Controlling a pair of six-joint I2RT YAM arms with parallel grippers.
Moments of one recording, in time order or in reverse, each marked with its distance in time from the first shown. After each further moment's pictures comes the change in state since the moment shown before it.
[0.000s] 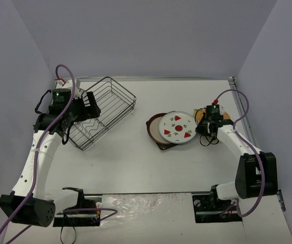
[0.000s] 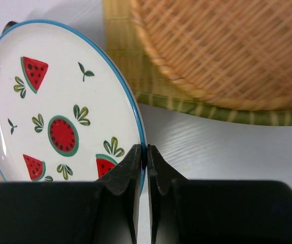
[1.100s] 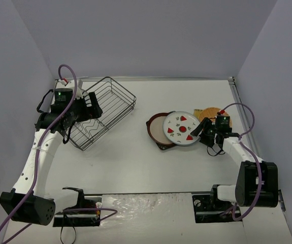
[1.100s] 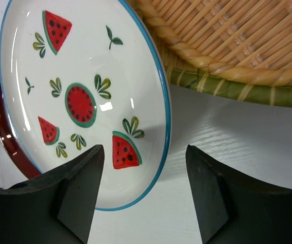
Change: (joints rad) left arm -0.011 0.017 0.000 0.000 0.020 0.000; right arm -0.154 -0.099 -0.228 0.193 -0.305 0.025
